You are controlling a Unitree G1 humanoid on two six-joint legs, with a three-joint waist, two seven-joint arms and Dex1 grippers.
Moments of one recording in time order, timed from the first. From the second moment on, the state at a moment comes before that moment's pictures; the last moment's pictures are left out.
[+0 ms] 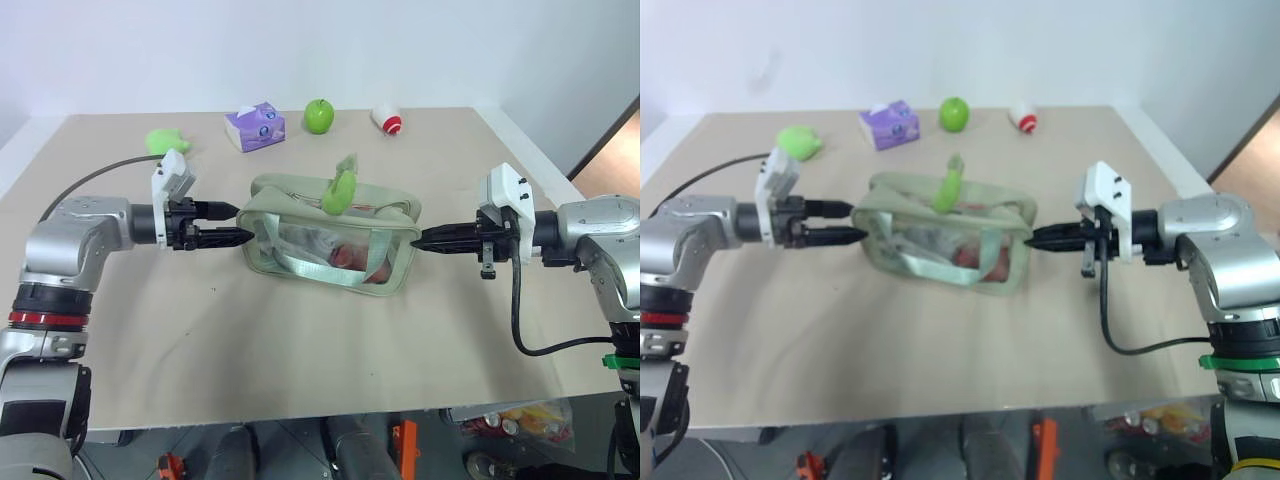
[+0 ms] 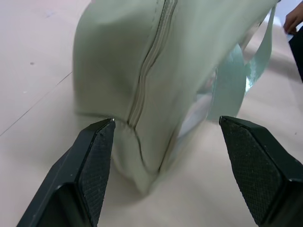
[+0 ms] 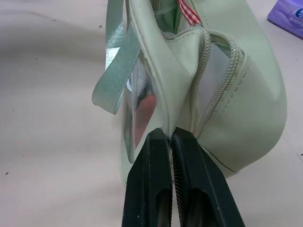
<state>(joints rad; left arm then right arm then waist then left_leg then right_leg) -0.80 0.72 -0.02 0.26 -0.47 0.64 -1.25 -0.63 -0.95 0.00 -0.05 0.40 0.49 1.30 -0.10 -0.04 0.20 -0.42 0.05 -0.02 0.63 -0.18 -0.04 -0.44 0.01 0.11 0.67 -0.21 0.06</state>
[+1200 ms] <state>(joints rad) -0.66 0.71 0.05 0.05 -0.55 0.76 -1.12 -0.90 -0.87 -0.20 -0.04 0.78 0.81 1.16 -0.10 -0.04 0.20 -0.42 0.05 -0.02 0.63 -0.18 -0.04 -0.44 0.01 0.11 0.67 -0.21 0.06</state>
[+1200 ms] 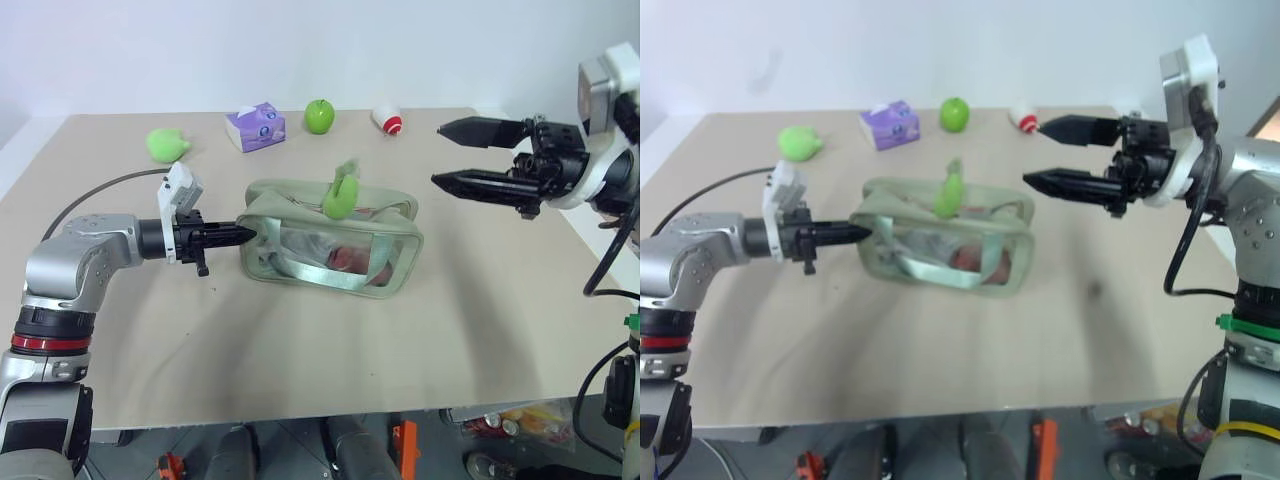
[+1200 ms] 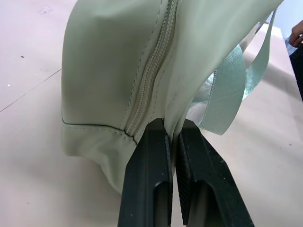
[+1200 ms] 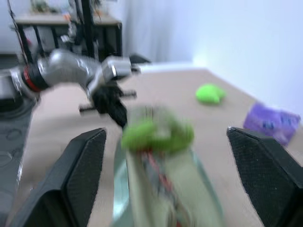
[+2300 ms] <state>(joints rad) -0.60 0.70 0.06 -0.03 -0.60 0.76 -1.05 -0.87 -0.68 0.00 -0.17 0.91 1.15 0.94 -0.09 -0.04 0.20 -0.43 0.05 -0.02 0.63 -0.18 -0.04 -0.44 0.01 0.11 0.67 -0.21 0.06</state>
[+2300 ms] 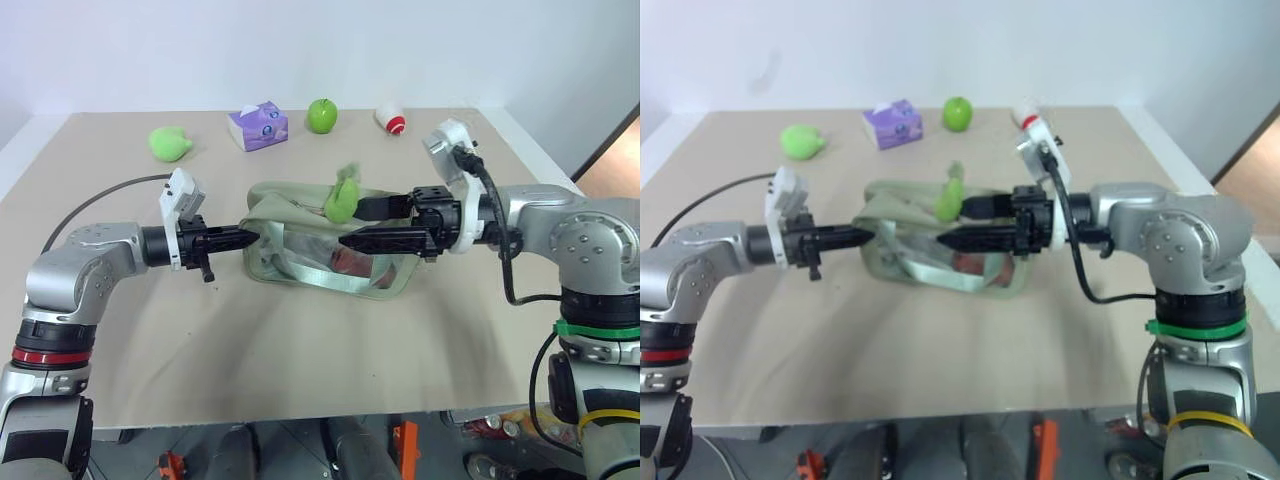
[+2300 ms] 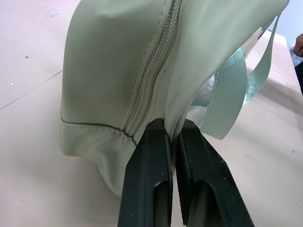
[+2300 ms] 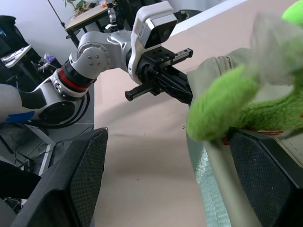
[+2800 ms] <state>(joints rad) -0.58 0.70 0.07 -0.06 -0.61 0.77 -1.03 -0.91 -0.67 0.03 -0.08 0.81 1.06 1.00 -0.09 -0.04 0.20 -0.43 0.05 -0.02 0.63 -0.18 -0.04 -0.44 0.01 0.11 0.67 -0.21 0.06</state>
